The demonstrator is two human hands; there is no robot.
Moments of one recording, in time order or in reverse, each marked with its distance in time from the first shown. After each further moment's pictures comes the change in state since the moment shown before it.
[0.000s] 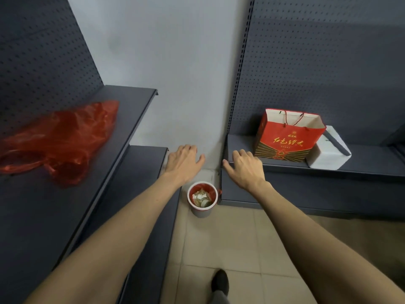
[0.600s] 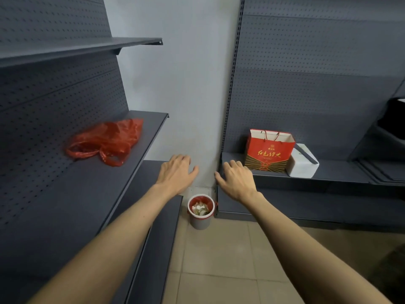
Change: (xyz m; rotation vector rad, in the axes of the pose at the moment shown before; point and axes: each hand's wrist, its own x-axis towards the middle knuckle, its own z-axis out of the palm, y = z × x) left_hand -0.232 0.028 -0.136 0.031 0.155 0.067; right_hand -0.217 -0.077 -0.119 -0.013 0.122 -0.062
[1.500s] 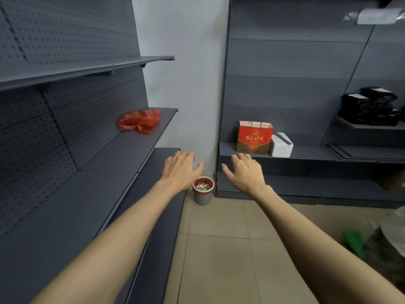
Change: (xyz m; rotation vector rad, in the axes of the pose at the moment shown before) left_hand -0.395 0.123 -0.178 0.060 0.078 0.014; right_hand -0.401 -0.079 -0.172 0.027 0.152 0.007
